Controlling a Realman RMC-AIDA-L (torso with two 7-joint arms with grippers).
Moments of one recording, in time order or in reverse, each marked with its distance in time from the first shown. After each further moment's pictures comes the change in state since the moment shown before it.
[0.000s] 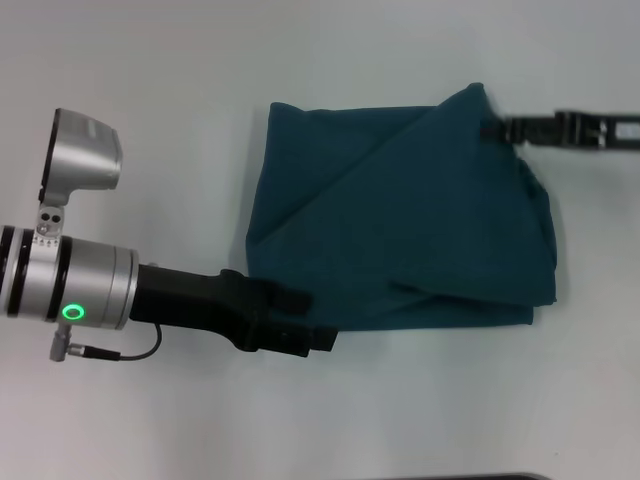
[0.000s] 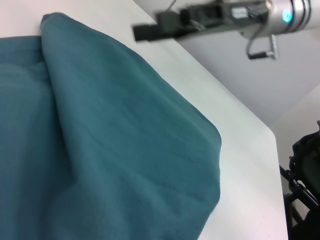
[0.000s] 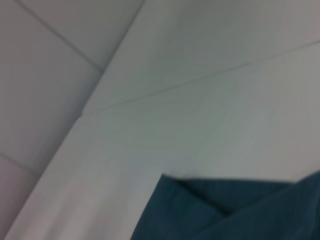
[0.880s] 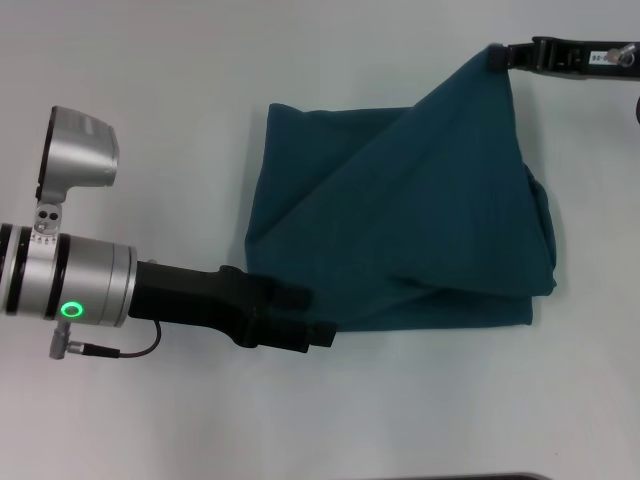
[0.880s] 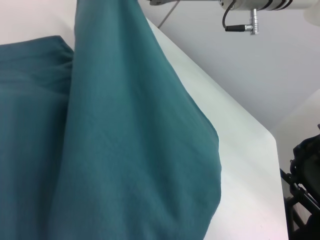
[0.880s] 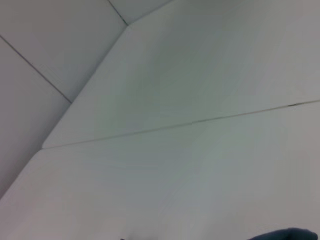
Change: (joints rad) left arm -0.001 0.000 -0.012 0.000 -0.001 0.003 0.005; right arm 0.104 0.012 -0.008 -0.009 -0.001 -0.221 0.009
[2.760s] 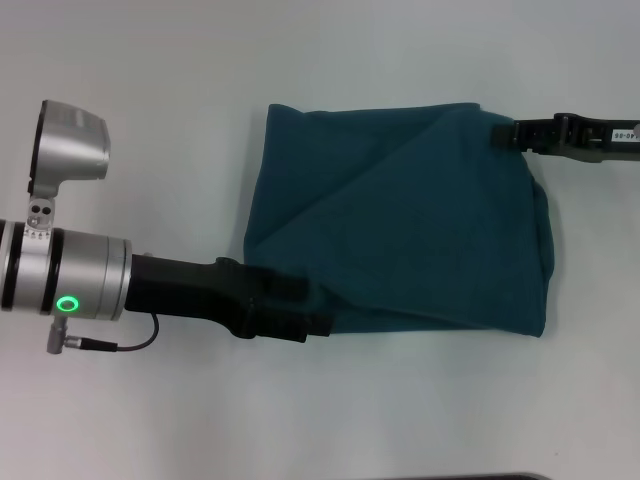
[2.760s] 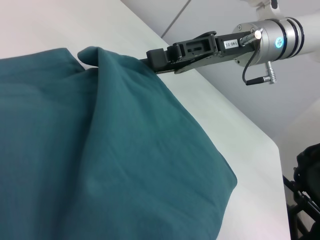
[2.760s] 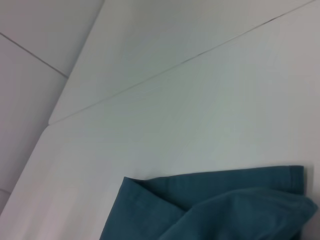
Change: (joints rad) left arm 0.008 0.003 0.000 -0.014 -0.022 -0.001 -0.003; right arm -0.090 -0.005 0.053 -0.037 -0.063 0.123 0.057
